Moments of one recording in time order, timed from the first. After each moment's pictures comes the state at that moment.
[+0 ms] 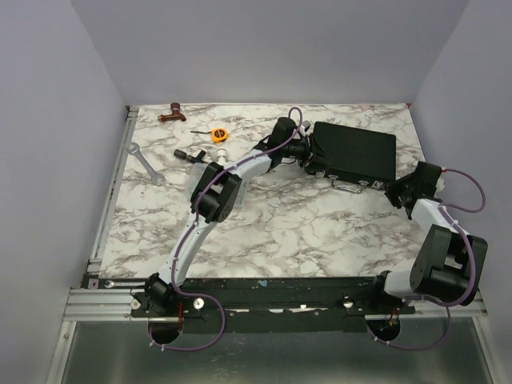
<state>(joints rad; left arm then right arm) -0.62 2.61 2.12 0.14 0.85 -1.27 -0.35 1.36 0.68 -0.09 -0.08 0.82</state>
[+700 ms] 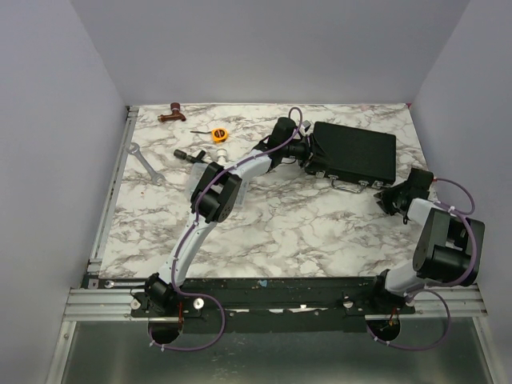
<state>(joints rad) -0.62 2.61 2.12 0.14 0.85 -1.27 -0.35 1.51 0.63 0.02 -0.13 0.87</state>
